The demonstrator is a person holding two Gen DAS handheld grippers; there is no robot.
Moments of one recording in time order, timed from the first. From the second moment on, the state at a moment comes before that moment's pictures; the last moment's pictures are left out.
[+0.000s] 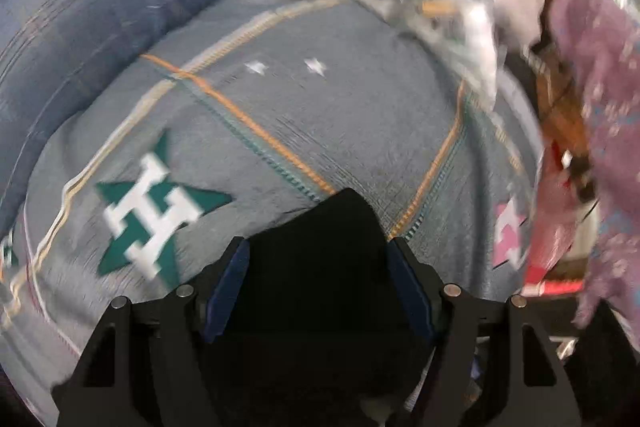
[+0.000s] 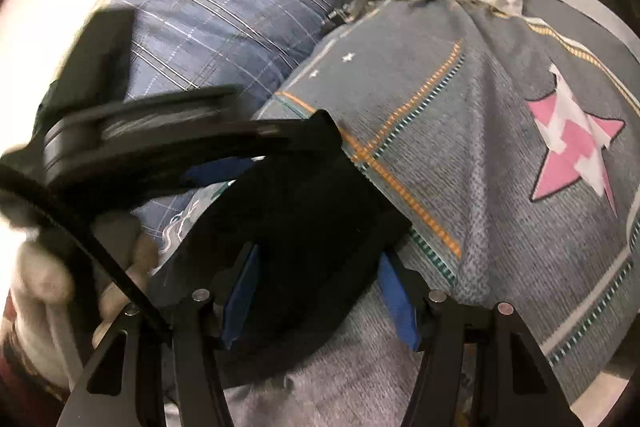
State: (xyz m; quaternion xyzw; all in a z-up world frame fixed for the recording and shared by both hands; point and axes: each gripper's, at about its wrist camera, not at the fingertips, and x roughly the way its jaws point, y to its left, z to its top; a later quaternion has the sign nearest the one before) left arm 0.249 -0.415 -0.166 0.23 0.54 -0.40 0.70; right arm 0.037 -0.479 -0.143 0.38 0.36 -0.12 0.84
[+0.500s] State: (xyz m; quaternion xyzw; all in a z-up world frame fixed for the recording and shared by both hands) left arm 0.211 -0.320 -0.086 0.16 0.47 -0.43 0.75; right arm 0.031 -0.424 -0.064 0.27 0.33 -0.02 0.91
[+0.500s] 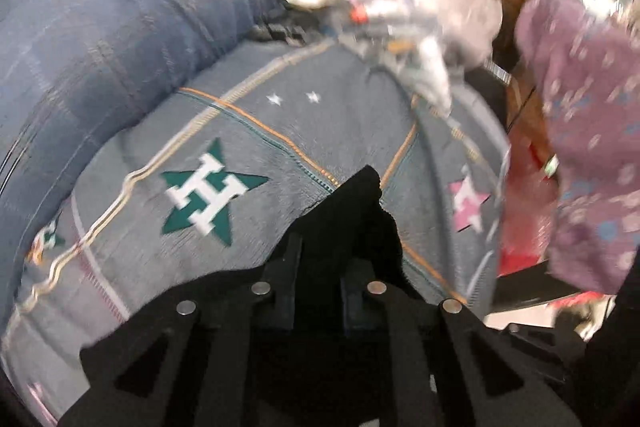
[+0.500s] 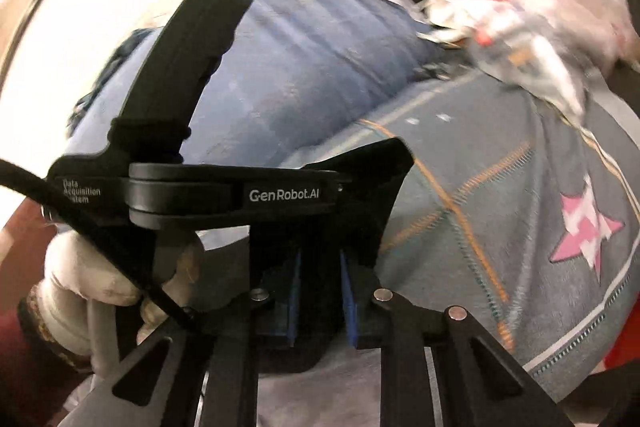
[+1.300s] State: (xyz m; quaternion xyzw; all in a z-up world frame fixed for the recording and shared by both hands) left arm 0.216 0.102 -0.152 -0.30 0.49 -0.24 0.79; right arm 0.103 -0.101 -0.083 0.04 0.48 0.24 0.84
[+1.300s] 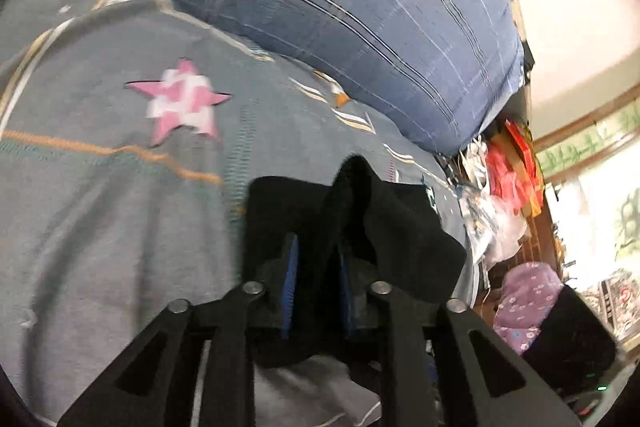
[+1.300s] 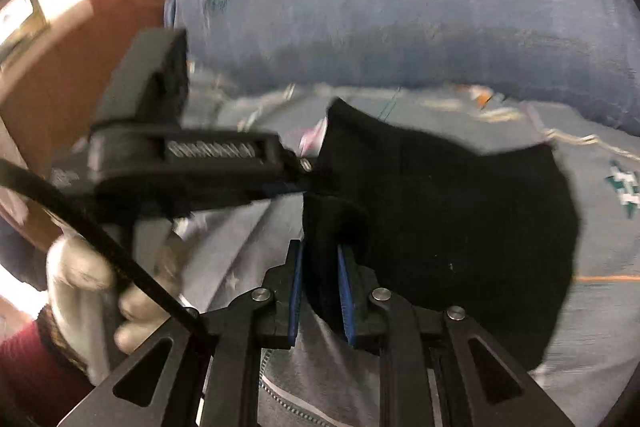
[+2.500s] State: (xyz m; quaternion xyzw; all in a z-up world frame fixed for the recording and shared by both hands) left arm 0.165 0.119 -0.144 -0.22 0.48 -0.19 0.83; right arm 0.202 -0.227 -0.133 0.23 0.51 0.10 0.83
